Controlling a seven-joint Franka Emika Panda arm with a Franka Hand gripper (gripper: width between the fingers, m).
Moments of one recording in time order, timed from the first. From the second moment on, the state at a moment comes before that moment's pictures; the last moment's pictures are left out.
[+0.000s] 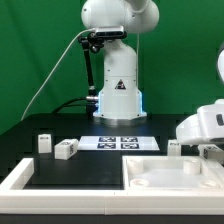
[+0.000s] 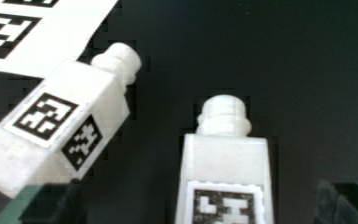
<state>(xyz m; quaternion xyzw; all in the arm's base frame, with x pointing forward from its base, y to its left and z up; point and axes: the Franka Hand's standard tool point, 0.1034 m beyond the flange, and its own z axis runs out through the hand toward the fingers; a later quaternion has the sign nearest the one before) 0.426 0.183 0.025 0.88 0.09 -0.47 0.06</state>
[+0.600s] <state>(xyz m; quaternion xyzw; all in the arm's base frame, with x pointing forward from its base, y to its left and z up) 0.423 0.184 0.009 0.88 0.08 -0.46 0.06</state>
